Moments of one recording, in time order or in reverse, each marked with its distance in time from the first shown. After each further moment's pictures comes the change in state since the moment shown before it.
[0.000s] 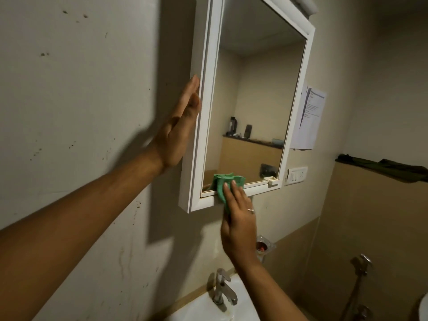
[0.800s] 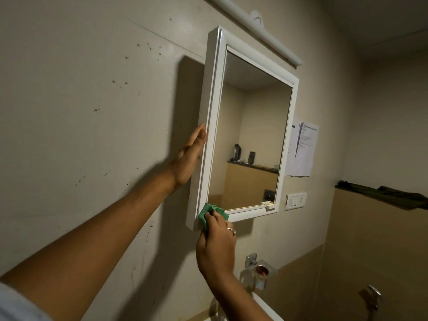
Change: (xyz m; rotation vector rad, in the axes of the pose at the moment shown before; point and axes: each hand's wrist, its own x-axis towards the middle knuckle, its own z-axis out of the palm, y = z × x) left_hand -0.005 0.040 -0.010 -0.004 -0.084 -0.226; right_hand -0.012 -0.095 -0.014 -0.019 -0.105 0.137
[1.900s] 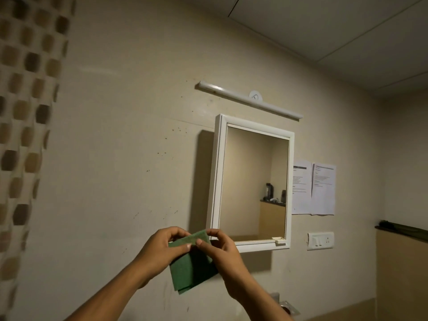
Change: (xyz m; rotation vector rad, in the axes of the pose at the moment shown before) left_hand -0.192 0.085 0.002 0.248 0.203 -0.346; right_hand -0.025 -0.072 -0.172 0.976 -0.657 0.193
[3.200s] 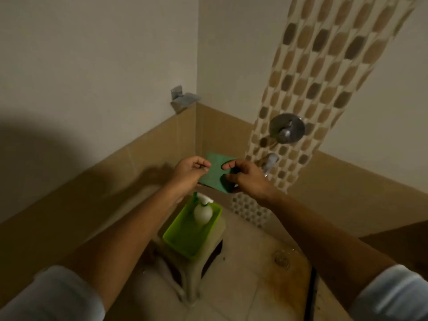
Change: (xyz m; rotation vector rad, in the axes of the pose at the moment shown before) left_hand -0.594 -0.211 -0.346 0.016 0.782 -0.844; right_hand -0.296 0.156 0.576 -0.210 -0.980 0.288
